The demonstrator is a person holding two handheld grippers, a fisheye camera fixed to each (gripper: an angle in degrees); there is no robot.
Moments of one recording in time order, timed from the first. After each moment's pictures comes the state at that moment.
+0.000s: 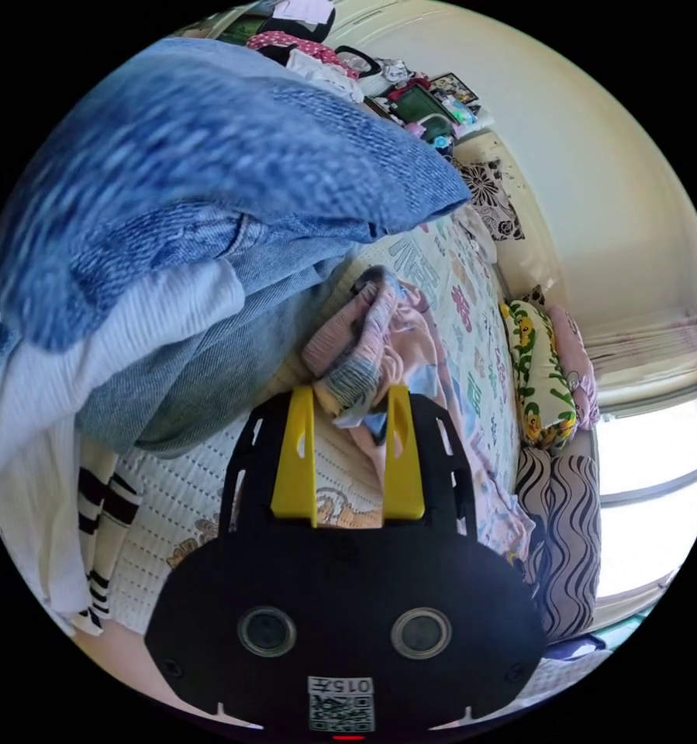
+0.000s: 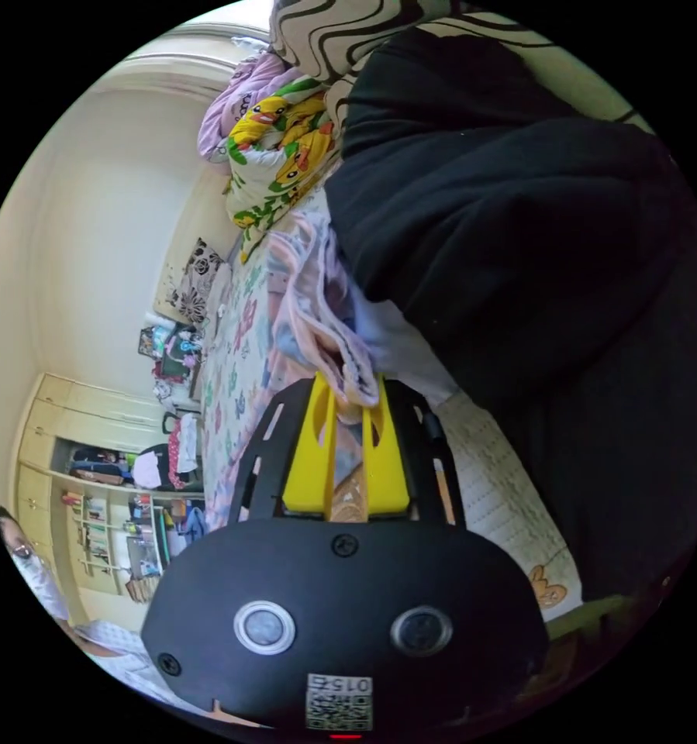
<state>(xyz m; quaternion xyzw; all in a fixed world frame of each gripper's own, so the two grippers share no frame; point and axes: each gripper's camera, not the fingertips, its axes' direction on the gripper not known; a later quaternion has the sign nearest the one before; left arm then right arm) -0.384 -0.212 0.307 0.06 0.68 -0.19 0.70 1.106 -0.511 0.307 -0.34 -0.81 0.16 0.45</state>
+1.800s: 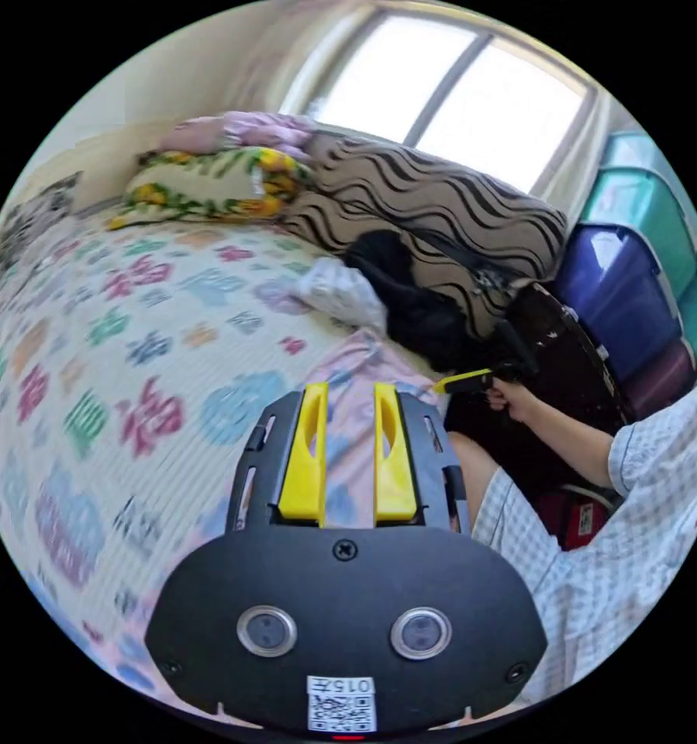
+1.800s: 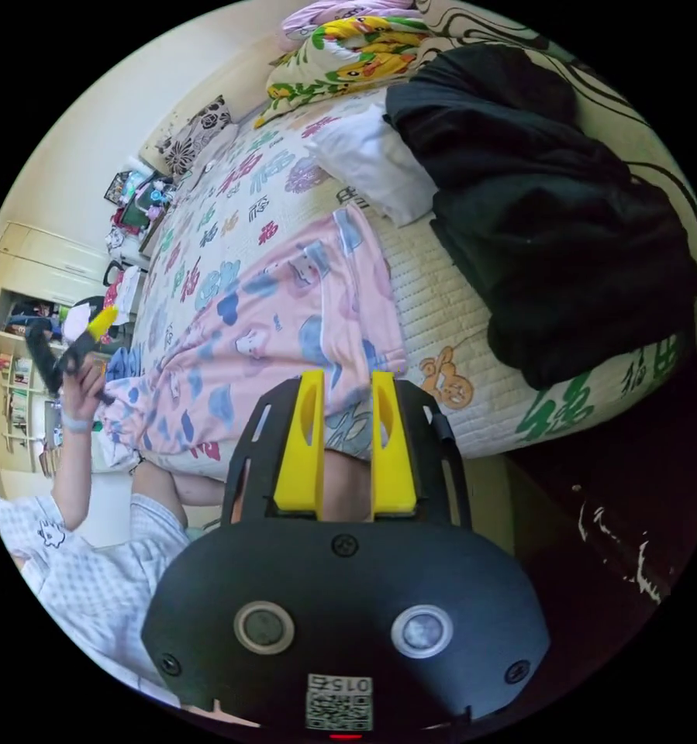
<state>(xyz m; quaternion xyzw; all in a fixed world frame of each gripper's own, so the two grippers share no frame) 0.084 -0.128 0.136 0.35 0.63 0.45 0.53 1.122 -0.424 0.313 -0.30 -0.79 -0.10 0.52</state>
